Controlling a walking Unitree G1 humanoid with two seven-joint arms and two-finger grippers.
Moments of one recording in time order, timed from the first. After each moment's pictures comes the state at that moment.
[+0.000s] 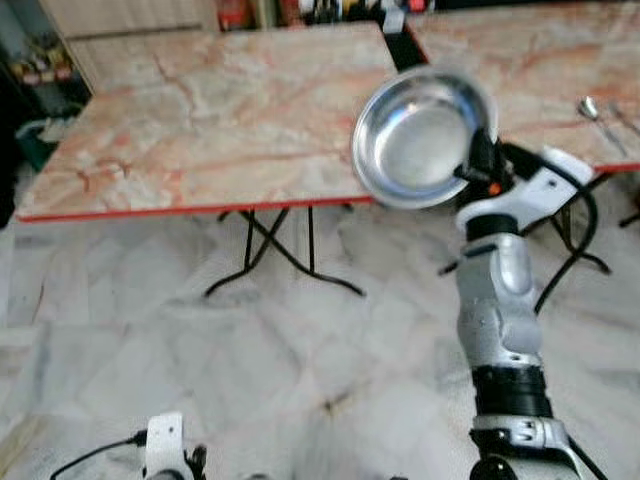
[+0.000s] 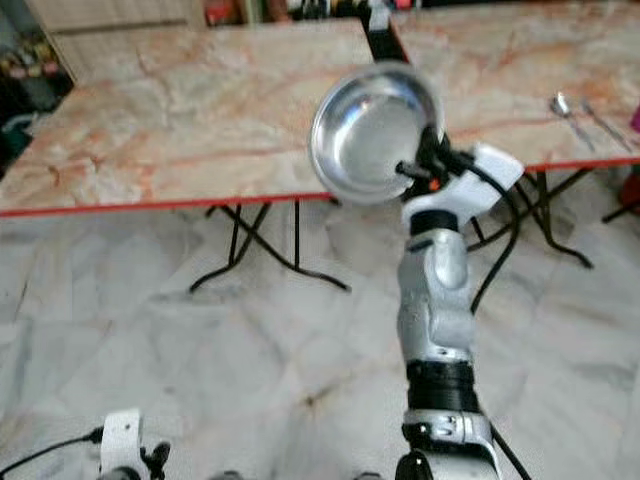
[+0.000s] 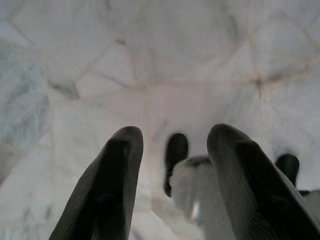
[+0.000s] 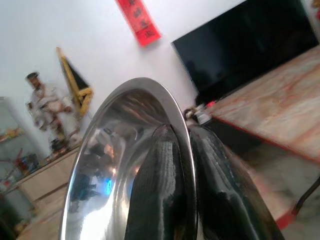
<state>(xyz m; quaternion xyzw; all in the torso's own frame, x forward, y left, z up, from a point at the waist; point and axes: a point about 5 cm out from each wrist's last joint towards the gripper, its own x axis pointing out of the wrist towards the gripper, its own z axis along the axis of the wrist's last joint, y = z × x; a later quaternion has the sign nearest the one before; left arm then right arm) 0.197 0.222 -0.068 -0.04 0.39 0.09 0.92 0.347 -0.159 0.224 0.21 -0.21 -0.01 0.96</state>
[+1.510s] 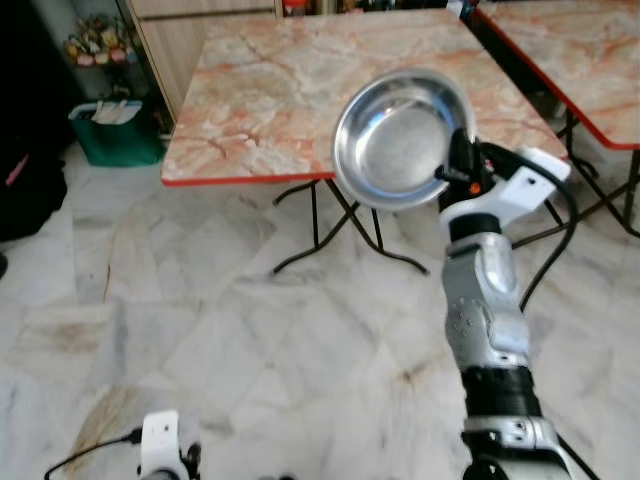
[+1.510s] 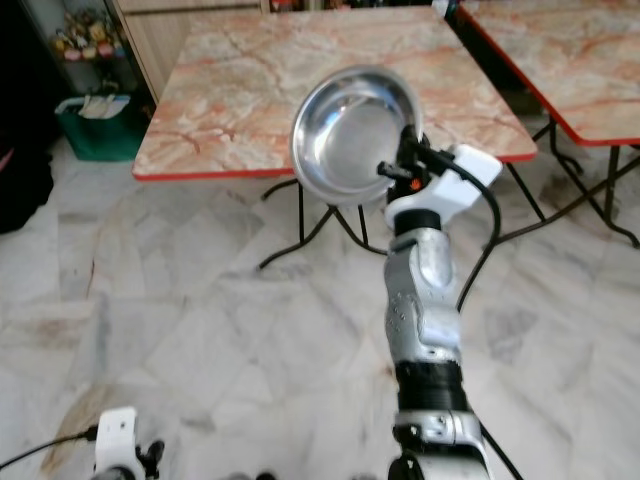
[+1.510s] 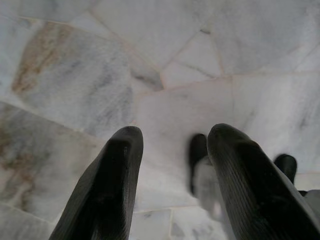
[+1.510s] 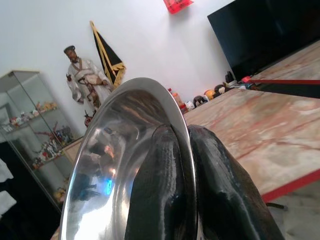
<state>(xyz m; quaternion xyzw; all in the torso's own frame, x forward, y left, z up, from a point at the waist) 0.189 0.223 -0.072 -0.04 0.39 0.09 0.92 0.348 -0.148 0.222 0.21 -0.19 0.01 0.96</state>
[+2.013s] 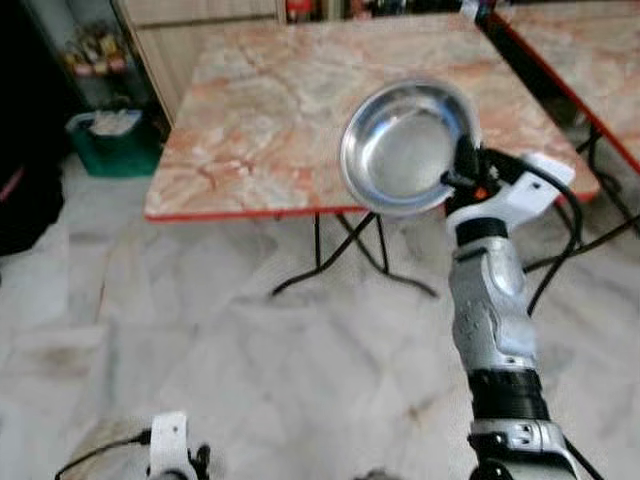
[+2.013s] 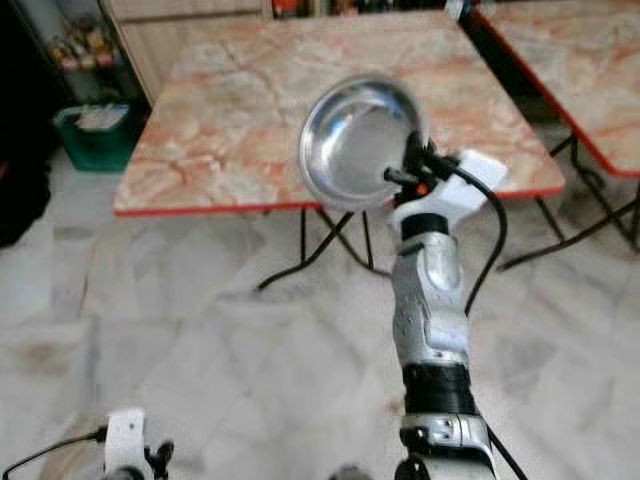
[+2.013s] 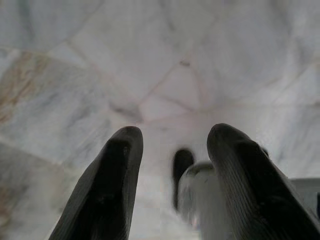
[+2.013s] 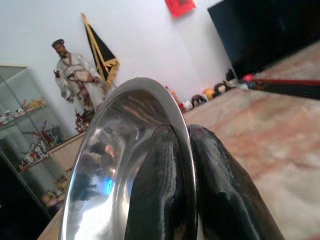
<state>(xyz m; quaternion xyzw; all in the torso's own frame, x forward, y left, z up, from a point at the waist) 0.190 0.215 -0.073 -0.04 0.39 0.08 0.92 0.348 -0.151 0.218 0.20 -0.19 0.01 0.96</state>
